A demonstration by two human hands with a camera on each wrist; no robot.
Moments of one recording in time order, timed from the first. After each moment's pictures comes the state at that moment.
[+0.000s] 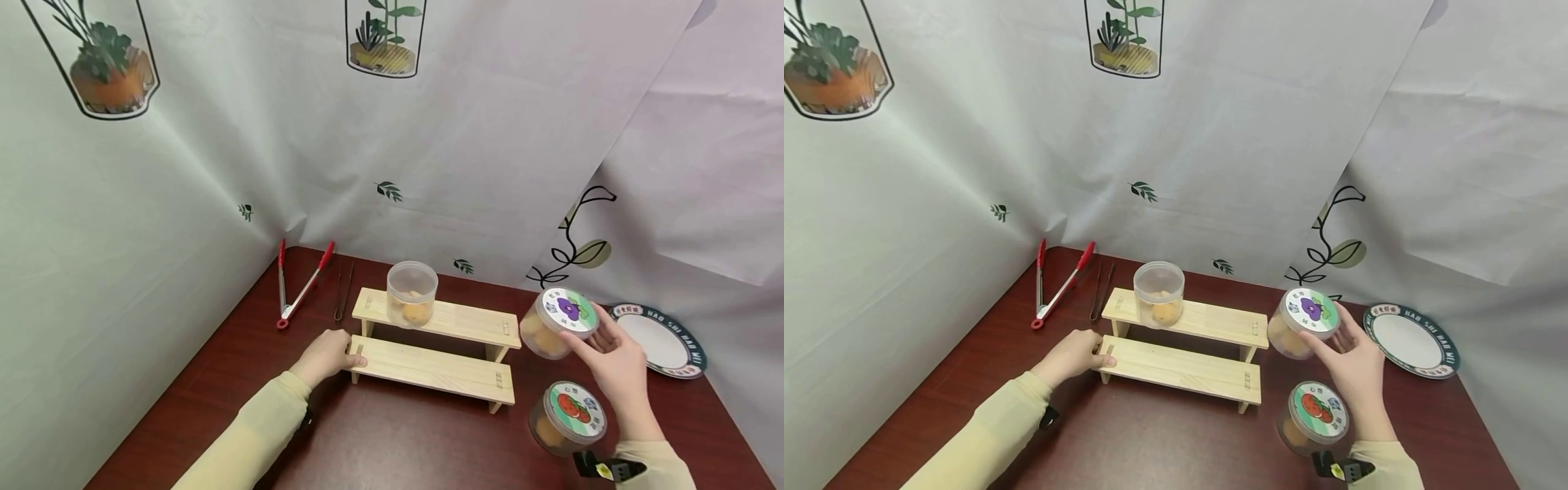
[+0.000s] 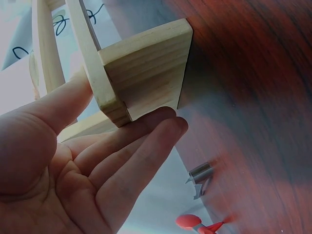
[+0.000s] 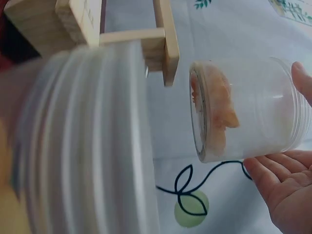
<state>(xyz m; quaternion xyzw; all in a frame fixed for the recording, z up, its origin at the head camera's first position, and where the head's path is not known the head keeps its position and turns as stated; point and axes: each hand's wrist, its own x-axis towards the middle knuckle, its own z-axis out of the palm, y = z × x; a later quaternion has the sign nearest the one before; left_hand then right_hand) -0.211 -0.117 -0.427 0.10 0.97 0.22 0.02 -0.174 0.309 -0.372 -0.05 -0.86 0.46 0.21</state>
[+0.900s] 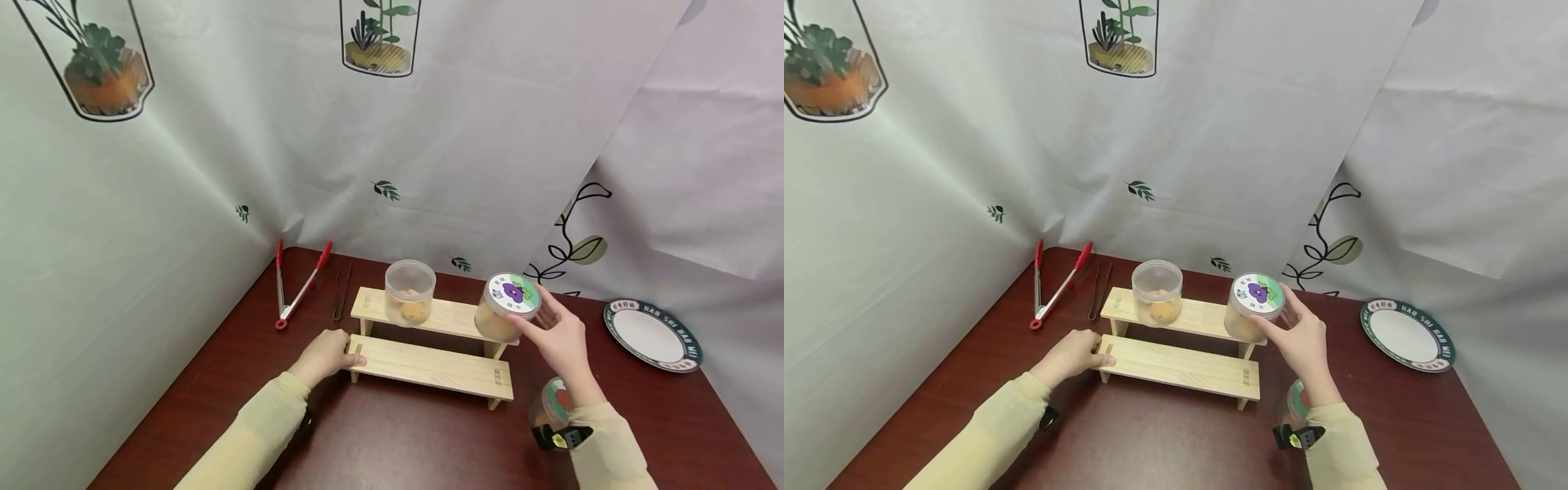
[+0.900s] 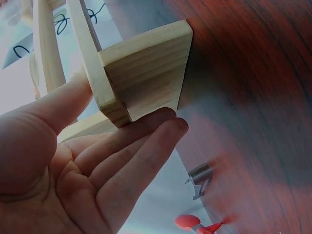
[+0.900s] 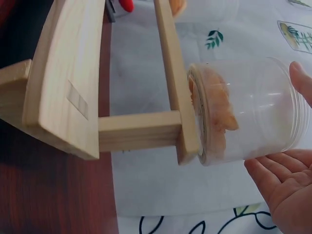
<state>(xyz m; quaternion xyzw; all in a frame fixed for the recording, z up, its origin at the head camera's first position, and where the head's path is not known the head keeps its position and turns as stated) -0.213 -0.119 -0.429 0.11 0.97 0.21 0.02 -0.204 0.256 -0.375 0.02 -0.86 0.47 0.19</state>
